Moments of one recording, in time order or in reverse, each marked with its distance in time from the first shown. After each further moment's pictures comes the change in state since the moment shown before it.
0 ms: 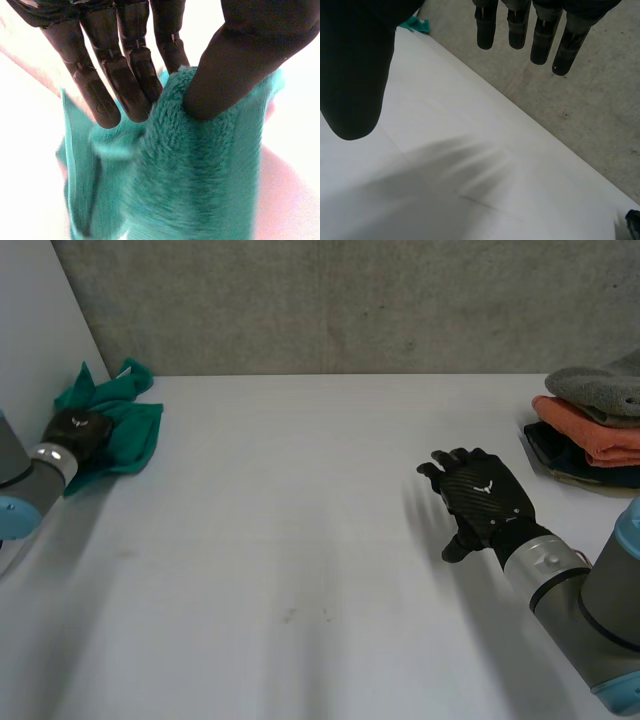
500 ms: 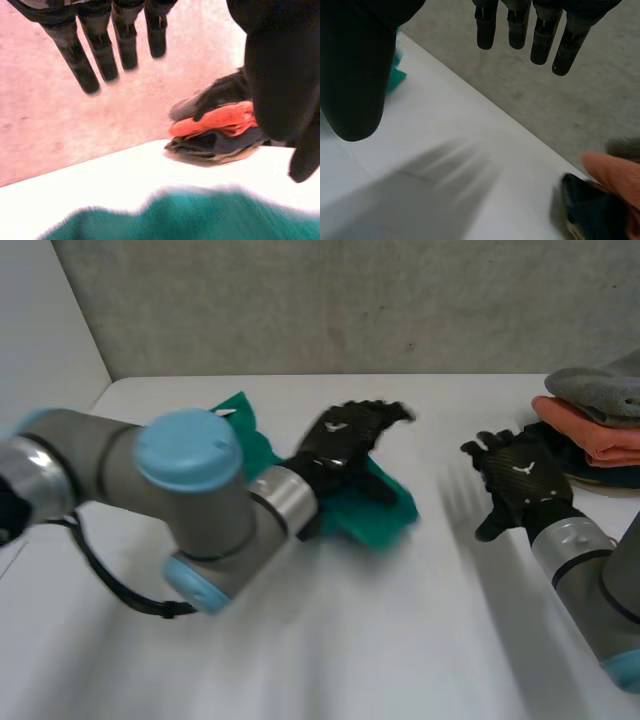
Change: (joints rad) left arm -0.763 0.338 -0.382 0.230 -0.013 -0.773; right arm -0.067 -0.010 -0.031 0.002 0.114 0.014; left_hand -0.821 -0.836 -0.822 -0.832 -0.799; right_hand 0.000 0.000 0.000 0.000 0.000
